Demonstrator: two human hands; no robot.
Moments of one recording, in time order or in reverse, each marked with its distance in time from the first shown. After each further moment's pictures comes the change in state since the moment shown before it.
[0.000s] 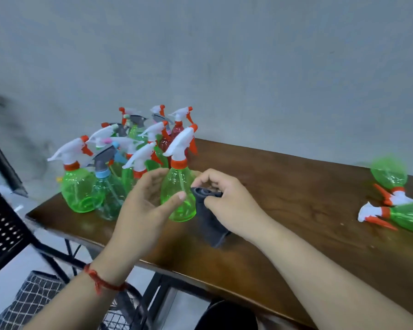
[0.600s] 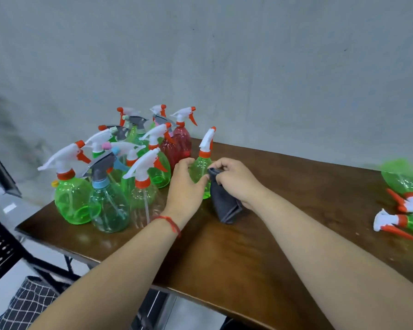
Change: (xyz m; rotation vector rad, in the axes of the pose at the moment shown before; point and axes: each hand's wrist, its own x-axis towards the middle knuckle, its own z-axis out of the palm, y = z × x) left_hand 0.113 -0.074 0.075 0.228 0.030 -0.057; right_hand 0.111 0.047 -0.004 -0.027 0.117 0.277
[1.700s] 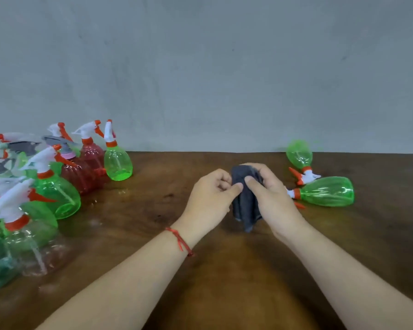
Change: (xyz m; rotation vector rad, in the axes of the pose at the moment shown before) left_hand -0.080 0.162 0.153 -0.273 -0.550 0.082; right_hand -0.122 0.101 -0.191 0.362 0.401 -0.058
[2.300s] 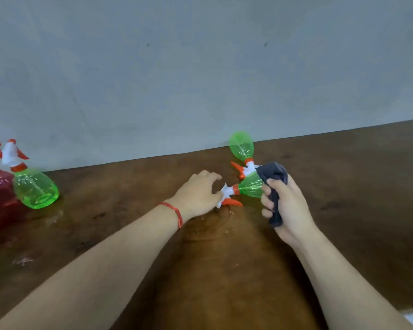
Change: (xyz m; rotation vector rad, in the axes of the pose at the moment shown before) left_hand 0.094 0.004 0.138 0.806 -0.469 0.092; right_hand -0.004 0.058 -0.180 0.466 0.305 0.181
